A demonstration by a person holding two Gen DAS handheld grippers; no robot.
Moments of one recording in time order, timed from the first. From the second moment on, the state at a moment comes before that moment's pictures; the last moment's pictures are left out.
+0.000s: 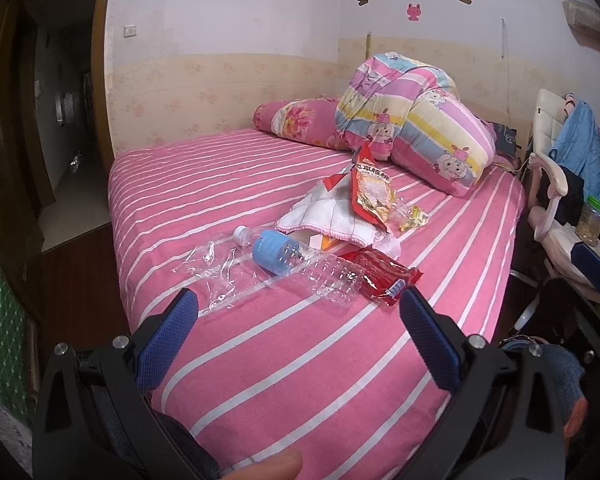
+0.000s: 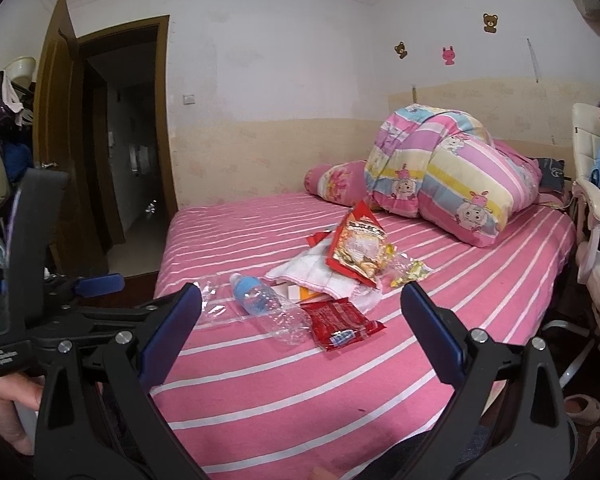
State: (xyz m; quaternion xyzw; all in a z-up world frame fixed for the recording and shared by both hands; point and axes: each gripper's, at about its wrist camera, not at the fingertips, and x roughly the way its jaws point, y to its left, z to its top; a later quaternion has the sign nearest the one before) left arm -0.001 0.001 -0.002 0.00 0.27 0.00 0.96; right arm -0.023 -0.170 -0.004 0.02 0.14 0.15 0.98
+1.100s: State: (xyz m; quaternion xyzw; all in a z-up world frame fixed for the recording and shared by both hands) left arm -0.026 -0.026 -0.006 -0.01 0.29 -0.06 0.95; right arm -0.059 -0.197 0.014 0.06 0.11 0.22 0.97
